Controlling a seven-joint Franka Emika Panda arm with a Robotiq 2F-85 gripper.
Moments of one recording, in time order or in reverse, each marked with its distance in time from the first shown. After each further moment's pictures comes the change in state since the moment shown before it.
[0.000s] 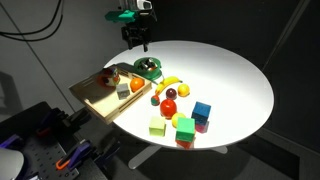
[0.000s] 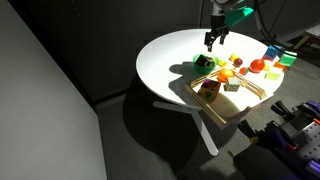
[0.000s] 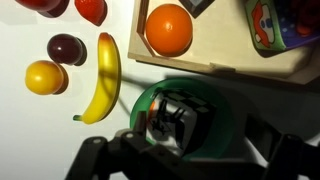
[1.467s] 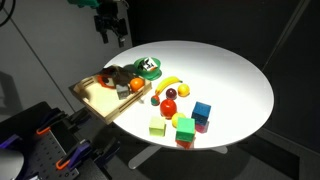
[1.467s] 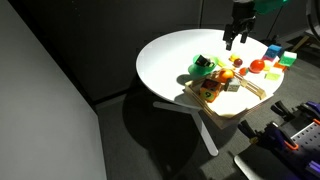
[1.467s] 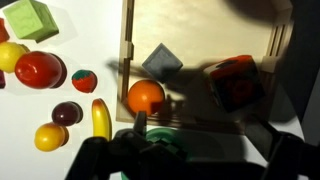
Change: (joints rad) arm 0.000 -0.382 0.020 -0.350 0.095 -0.077 0.026
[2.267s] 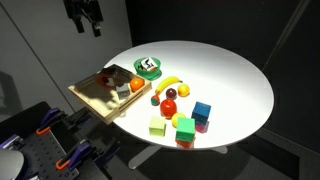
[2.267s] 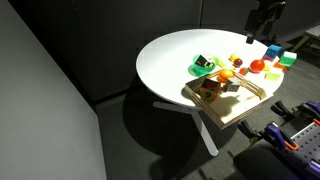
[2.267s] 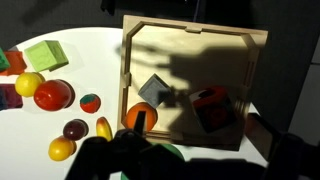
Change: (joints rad) arm 0.000 -0.318 0.028 -0.181 0.030 -0.114 0.000
